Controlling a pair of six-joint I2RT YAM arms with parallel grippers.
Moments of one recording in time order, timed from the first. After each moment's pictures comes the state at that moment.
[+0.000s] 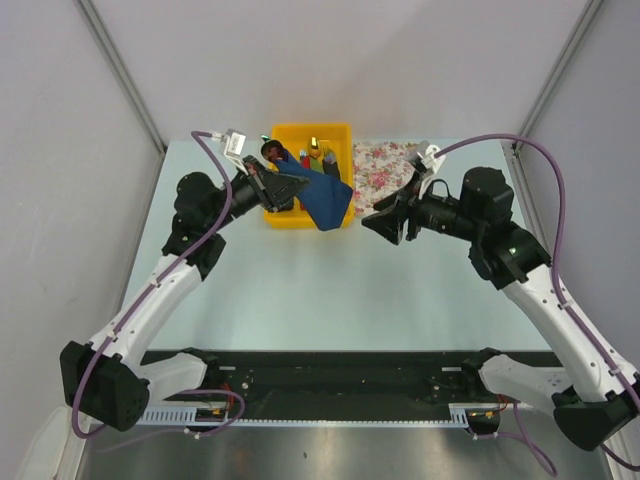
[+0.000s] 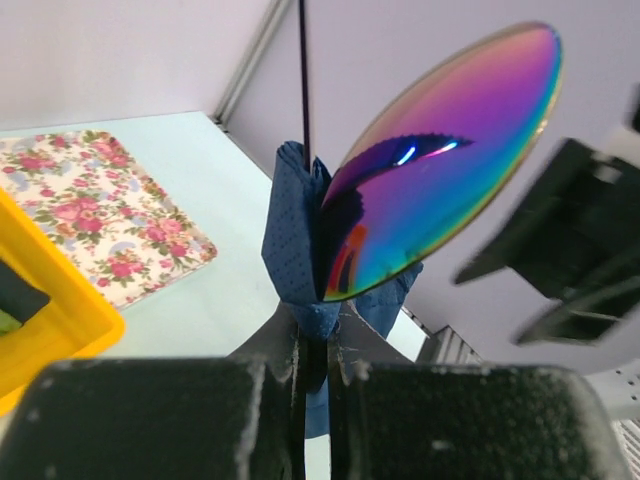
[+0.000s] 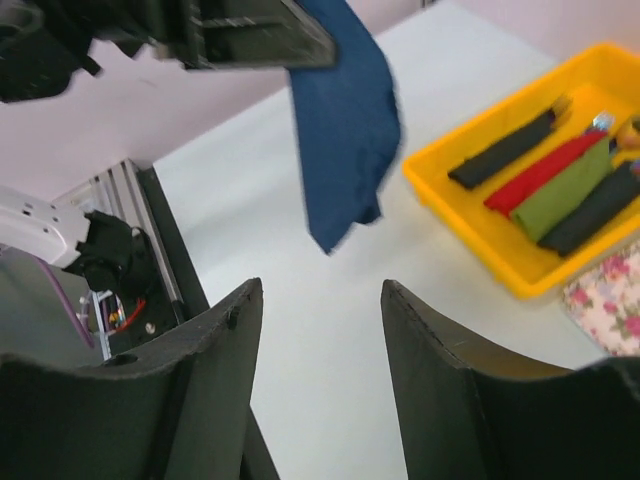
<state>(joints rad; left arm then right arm) -0.37 1.13 0.98 0.32 0.59 -0.68 0.52 1.05 1.23 -0.35 -0.57 0.12</state>
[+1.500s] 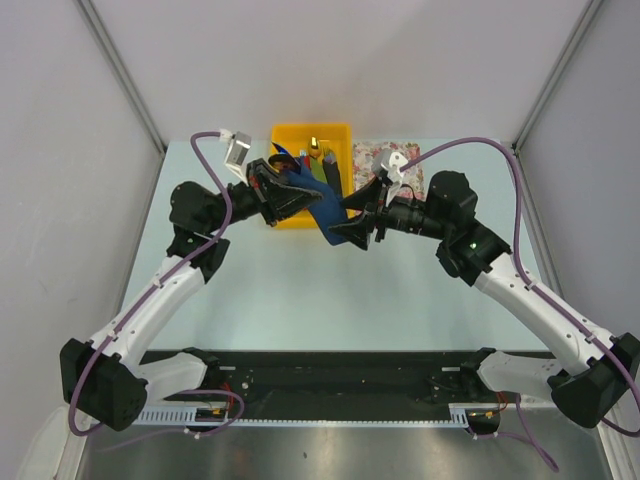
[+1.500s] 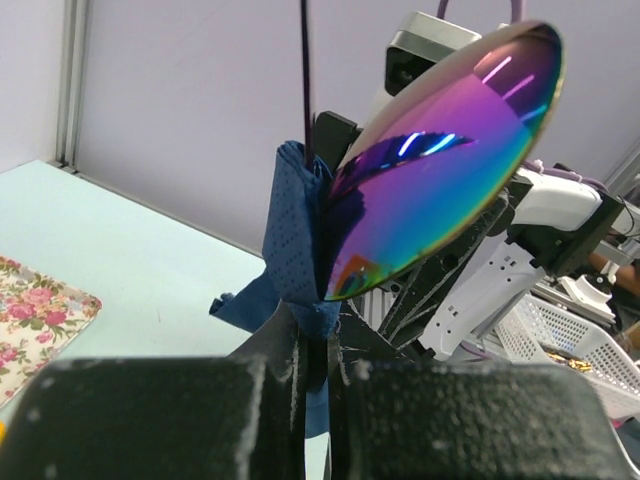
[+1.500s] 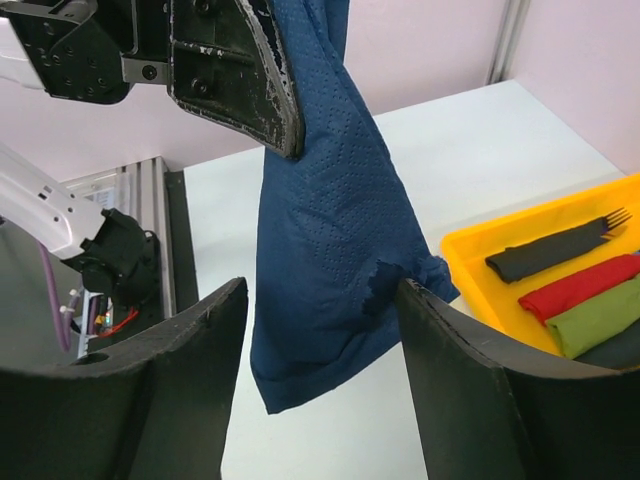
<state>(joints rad) -0.42 1.14 0.97 0.59 0.85 -0.76 0.66 1.15 1.15 -0.01 -0.61 0.05</state>
